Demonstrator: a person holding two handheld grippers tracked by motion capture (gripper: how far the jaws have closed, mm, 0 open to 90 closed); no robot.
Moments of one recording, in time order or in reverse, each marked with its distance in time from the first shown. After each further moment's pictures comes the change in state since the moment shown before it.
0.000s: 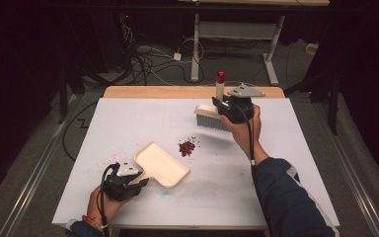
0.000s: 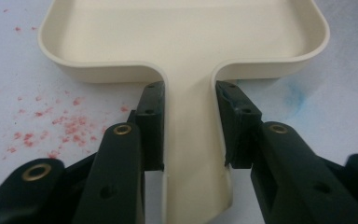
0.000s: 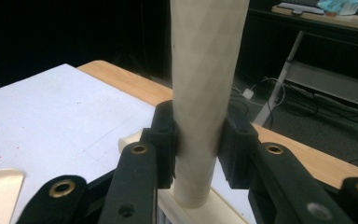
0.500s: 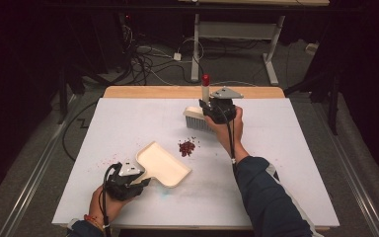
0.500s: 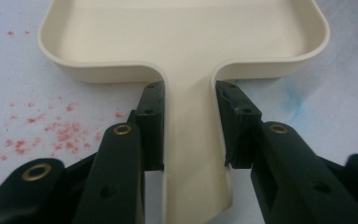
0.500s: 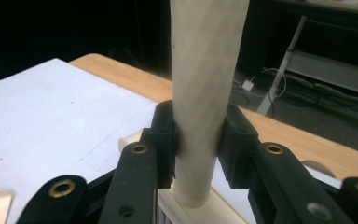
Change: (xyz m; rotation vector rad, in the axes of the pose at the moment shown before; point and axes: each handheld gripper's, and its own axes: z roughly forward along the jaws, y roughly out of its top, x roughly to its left) left arm -0.002 0.002 0.004 -0.003 -0.005 -0.002; right arm 0.024 -0.011 0.044 0.044 -0.022 0.025
